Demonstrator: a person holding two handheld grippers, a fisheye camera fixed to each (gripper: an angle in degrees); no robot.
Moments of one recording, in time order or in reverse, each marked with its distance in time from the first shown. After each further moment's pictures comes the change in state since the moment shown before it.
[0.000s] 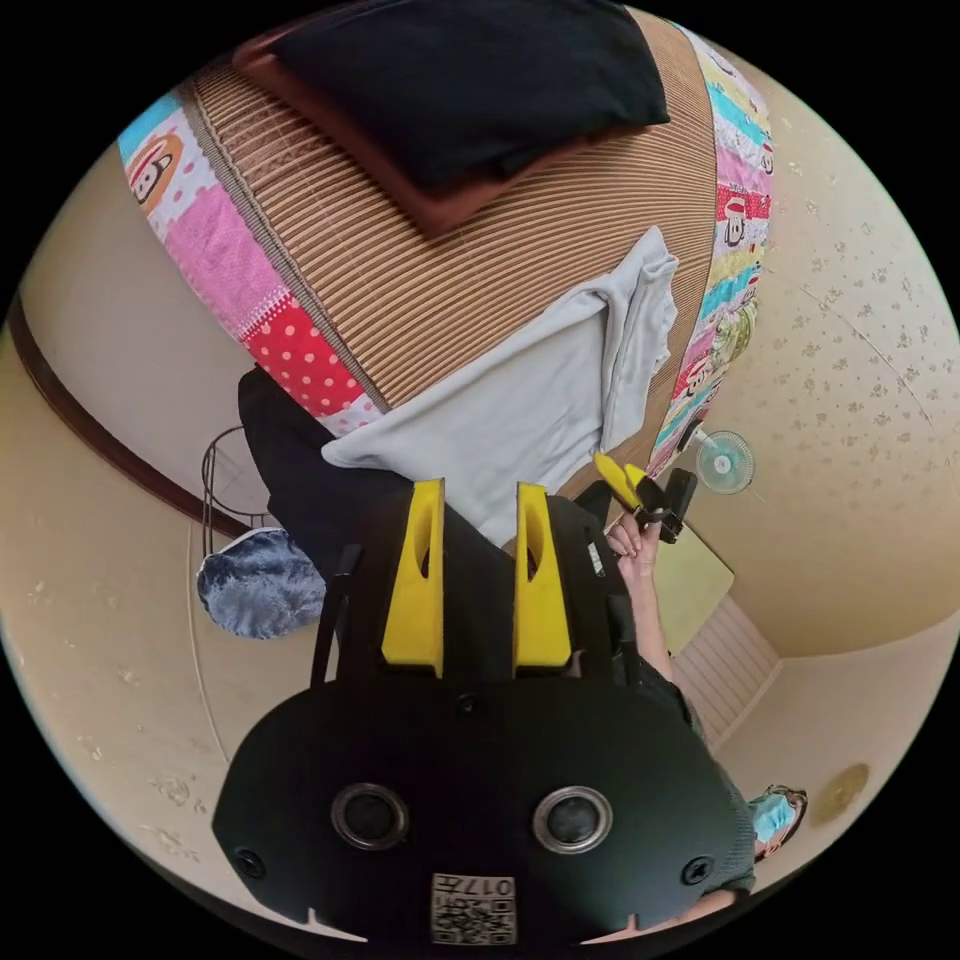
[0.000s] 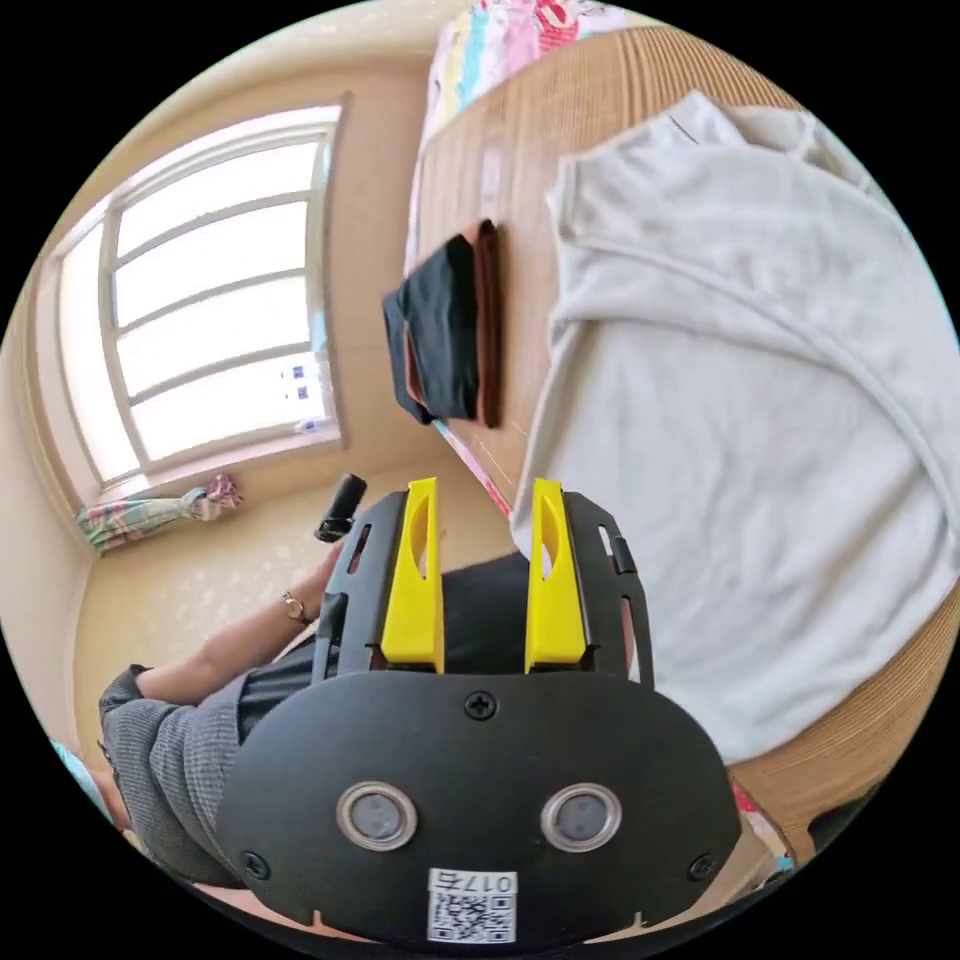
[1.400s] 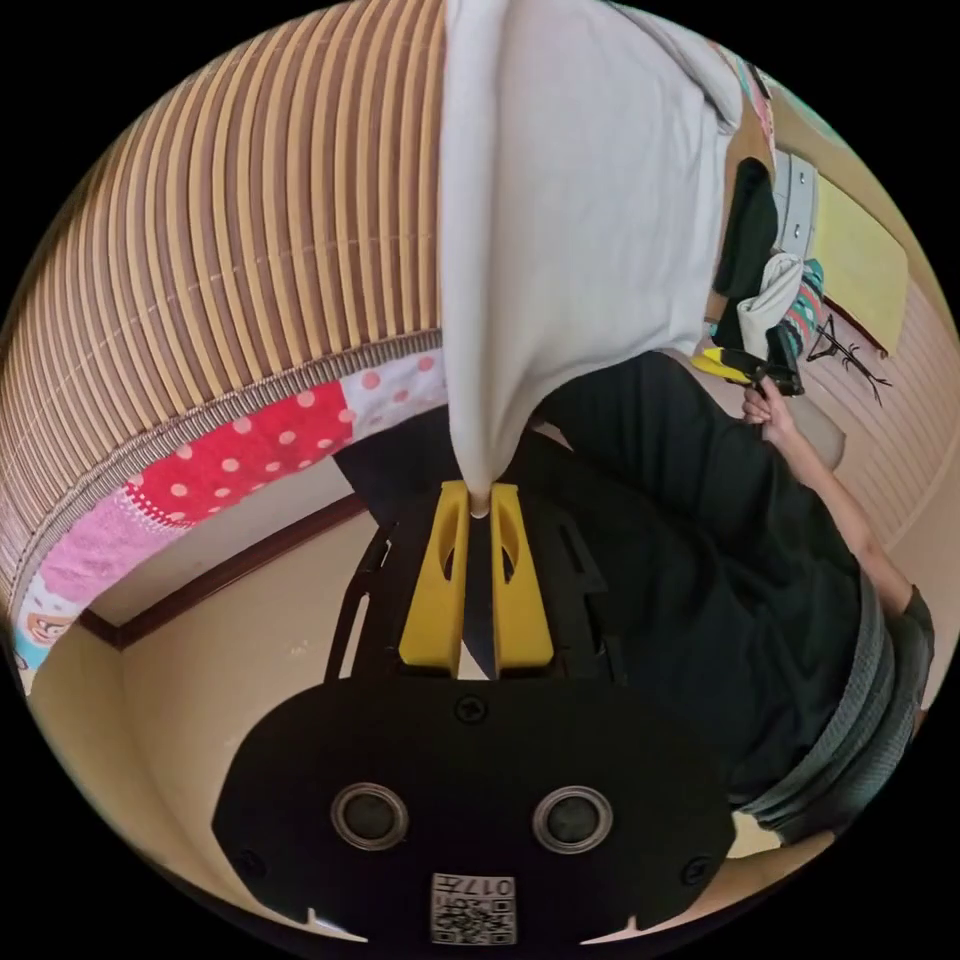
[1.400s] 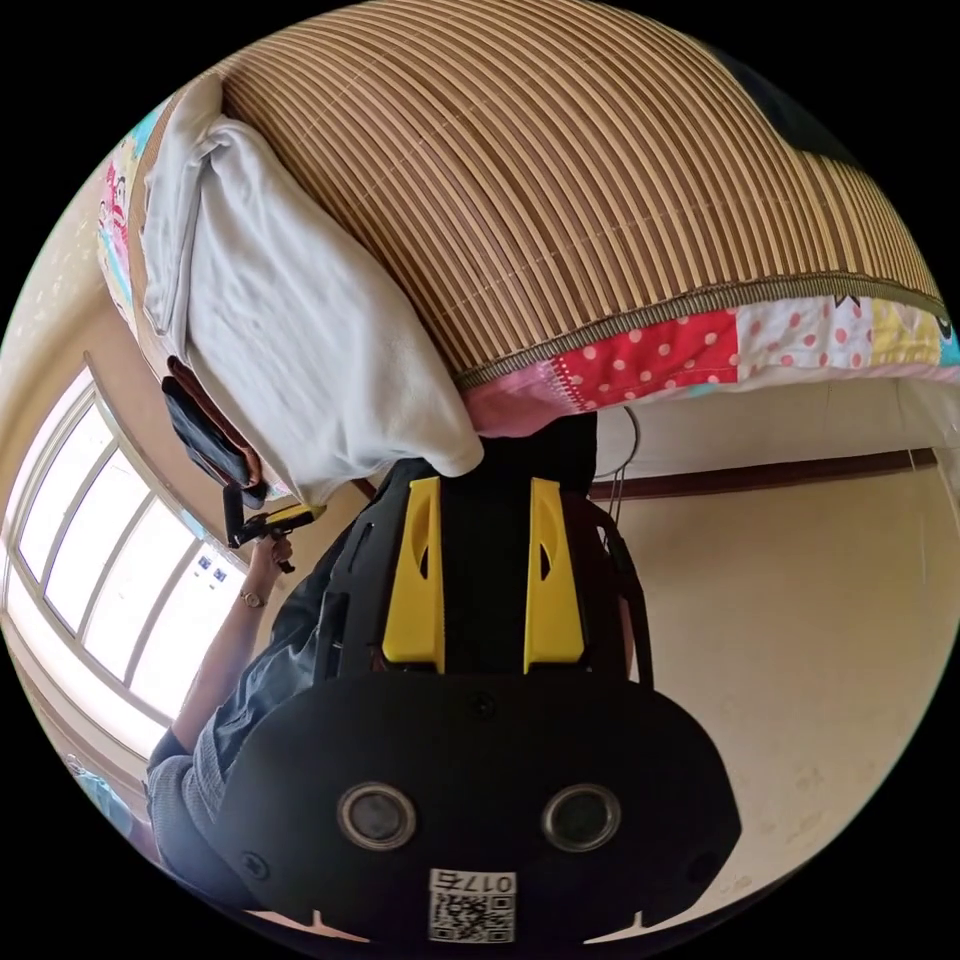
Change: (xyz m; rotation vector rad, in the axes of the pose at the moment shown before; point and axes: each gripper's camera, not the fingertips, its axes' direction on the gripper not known) left arm -0.075 -0.068 -0.038 -0.685 -0.658 0.610; right arm 0.137 0.344 0.001 0.197 0.081 0.810
